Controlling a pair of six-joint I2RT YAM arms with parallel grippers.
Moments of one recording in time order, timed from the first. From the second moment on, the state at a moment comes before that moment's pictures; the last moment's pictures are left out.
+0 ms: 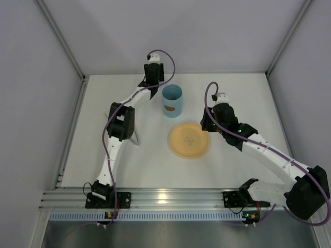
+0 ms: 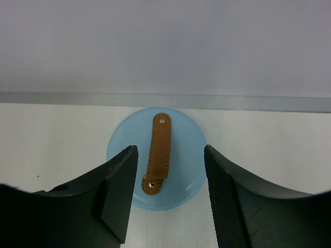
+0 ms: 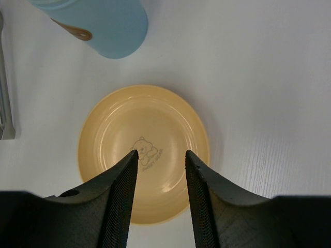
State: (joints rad) left arm -0.37 2.55 2.17 0.11 -0.37 -0.15; right arm 0.58 1.14 0.87 -0.33 0.22 0.42
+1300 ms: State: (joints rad) left arm -0.34 2.67 2.29 -0.01 -0.32 -0.15; right arm 0.58 1.17 0.87 -0.32 0.22 0.42
